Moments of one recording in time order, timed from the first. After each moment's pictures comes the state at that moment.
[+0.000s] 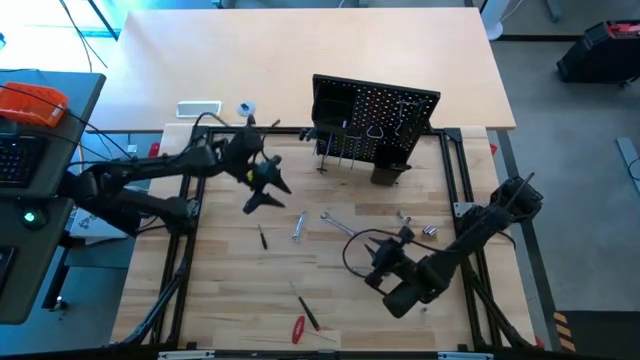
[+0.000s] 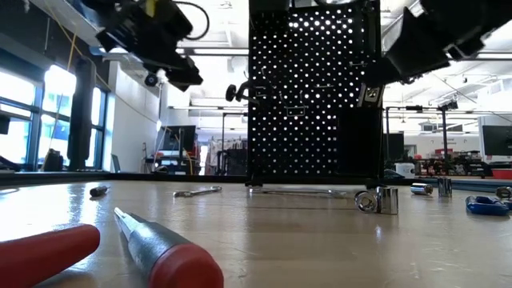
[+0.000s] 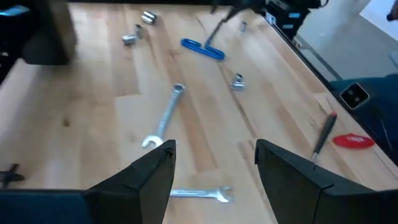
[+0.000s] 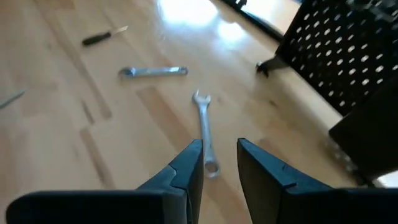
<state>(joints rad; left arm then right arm) 0.39 1.19 0.77 -0.28 0.65 0.32 0.70 1.70 1.07 -0.74 1.05 1.10</state>
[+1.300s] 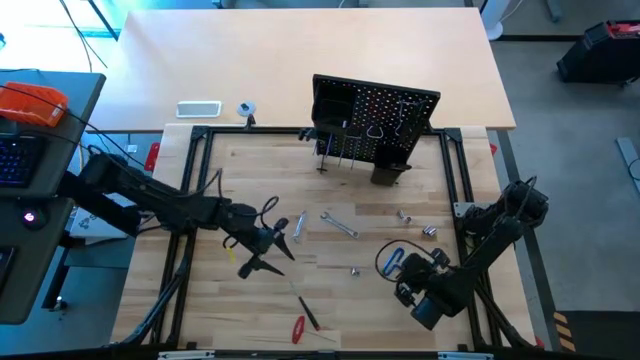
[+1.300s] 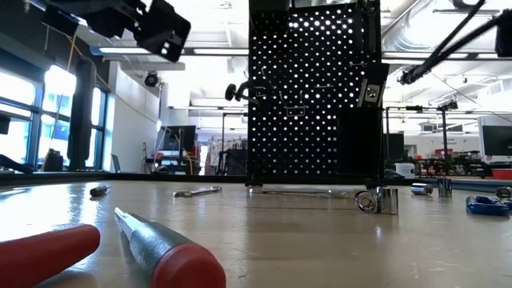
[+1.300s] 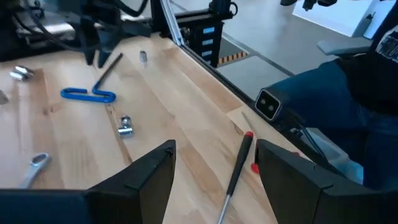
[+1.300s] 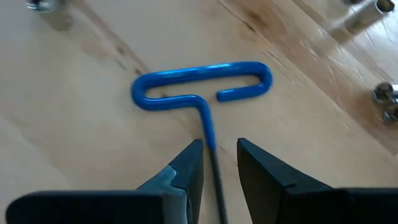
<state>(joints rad) -0.26 1.27 0.60 0.26 0.30 0.09 0.89 1.71 1.00 -1.01 0.44 1.73</state>
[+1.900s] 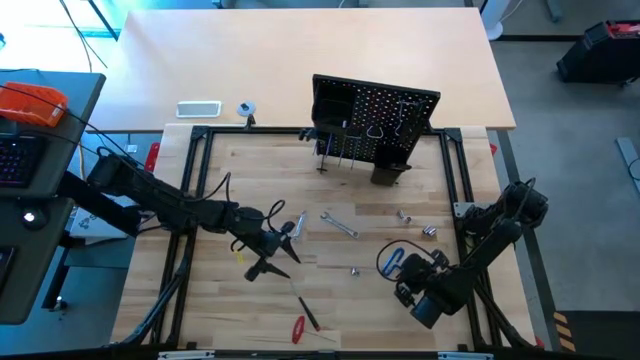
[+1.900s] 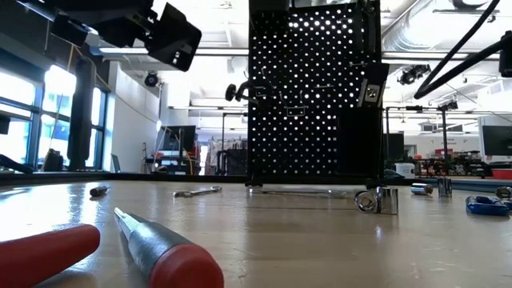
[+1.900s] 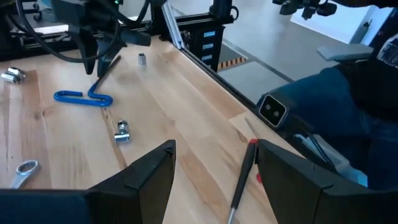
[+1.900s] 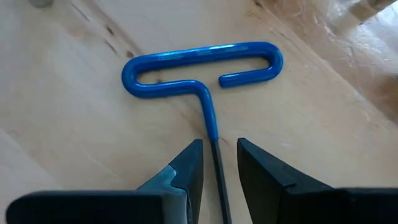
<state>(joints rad) -0.26 1.35 0.60 0.38 0.31 0.07 0.89 1.72 0.95 -0.92 0.41 1.73</state>
